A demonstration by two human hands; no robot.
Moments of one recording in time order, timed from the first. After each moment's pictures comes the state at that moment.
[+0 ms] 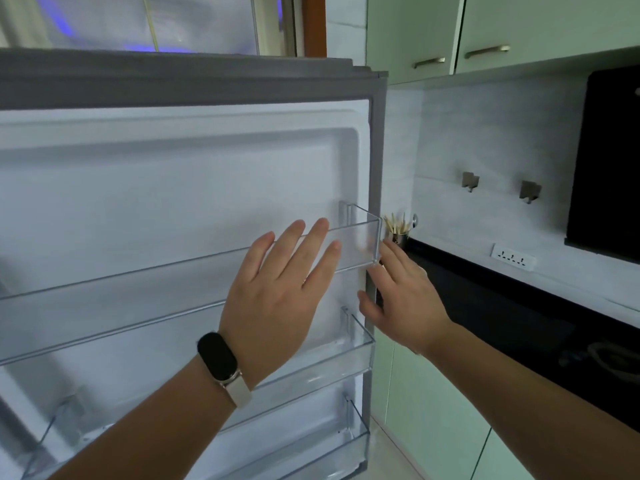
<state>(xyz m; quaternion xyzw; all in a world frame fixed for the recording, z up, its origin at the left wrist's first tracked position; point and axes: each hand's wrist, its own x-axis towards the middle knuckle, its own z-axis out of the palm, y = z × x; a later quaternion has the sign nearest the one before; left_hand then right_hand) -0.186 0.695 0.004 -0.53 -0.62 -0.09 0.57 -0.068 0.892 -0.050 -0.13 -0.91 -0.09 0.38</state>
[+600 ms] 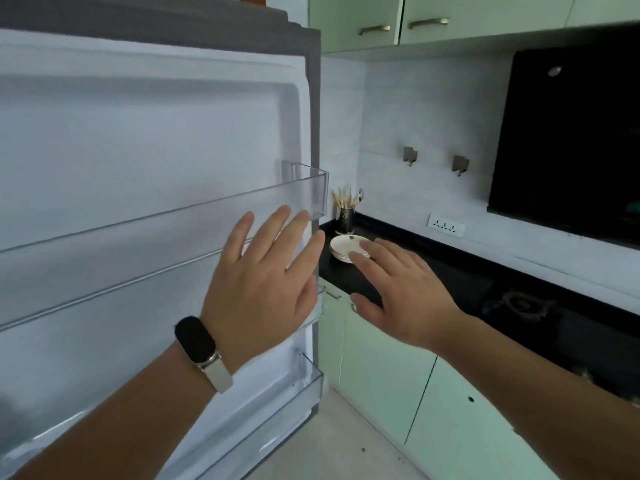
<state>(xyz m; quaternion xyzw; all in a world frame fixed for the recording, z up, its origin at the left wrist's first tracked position) -0.185 0.711 -0.014 -0.61 -0.62 -0.15 0.47 -0.006 0.868 -0.049 -0.23 -0.94 -0.13 0.23</state>
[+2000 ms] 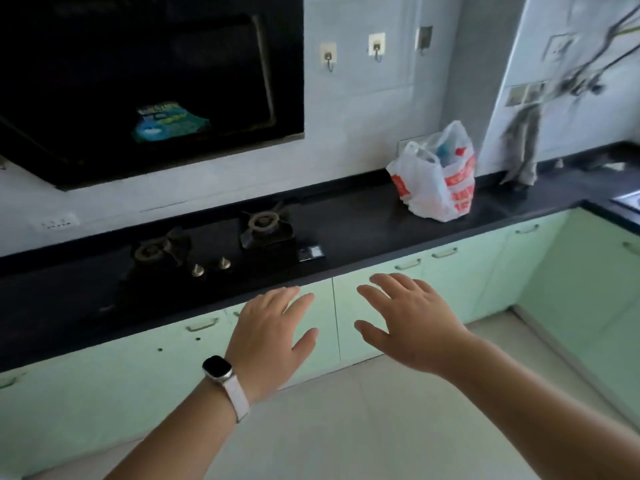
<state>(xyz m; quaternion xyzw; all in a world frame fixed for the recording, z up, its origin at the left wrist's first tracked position) 0.440 0.728 -0.156 -0.93 -0.33 -0.16 0.03 0.653 0.614 -0.135 -0.75 -0.66 -0.04 0.06</state>
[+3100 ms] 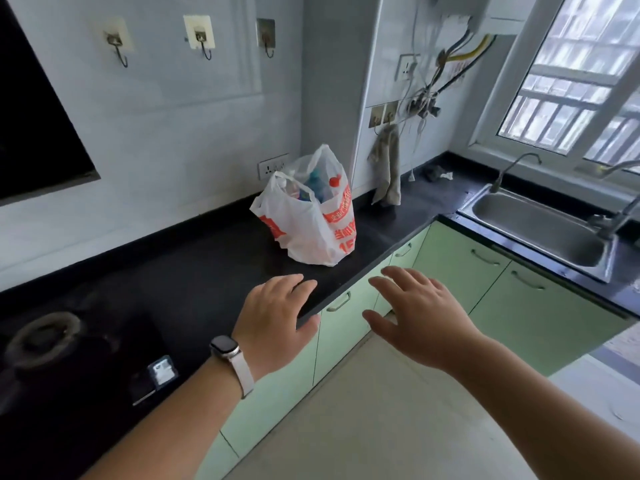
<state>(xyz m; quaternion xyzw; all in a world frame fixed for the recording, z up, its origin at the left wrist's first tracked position) 0.814 0.955 -0.192 -0.97 -0.10 -0.19 -0.09 0.931 0.745 -0.123 -0.90 -0.43 -0.01 0.01</state>
